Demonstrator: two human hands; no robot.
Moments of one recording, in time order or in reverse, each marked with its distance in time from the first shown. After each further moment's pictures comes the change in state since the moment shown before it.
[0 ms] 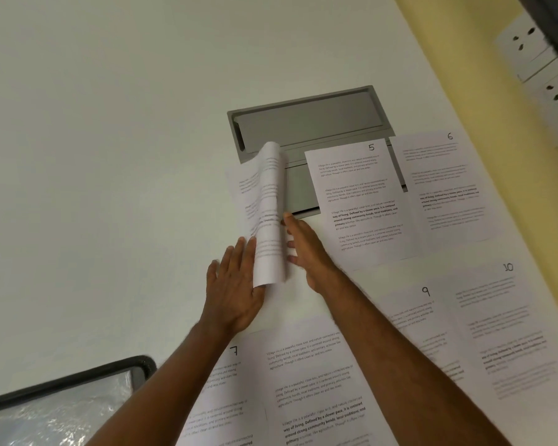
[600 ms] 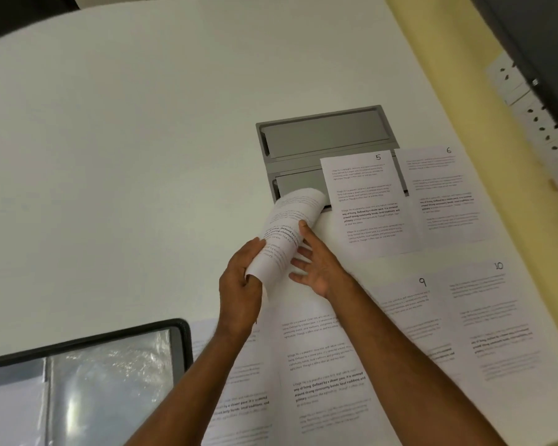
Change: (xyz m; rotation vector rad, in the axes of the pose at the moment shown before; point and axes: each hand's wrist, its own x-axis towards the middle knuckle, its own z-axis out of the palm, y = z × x) left_hand -0.087 0.038 -0.052 -0.914 0.433 -0.179; right_hand -0.073 0.015 0.007 0.307 -0.124 0.194
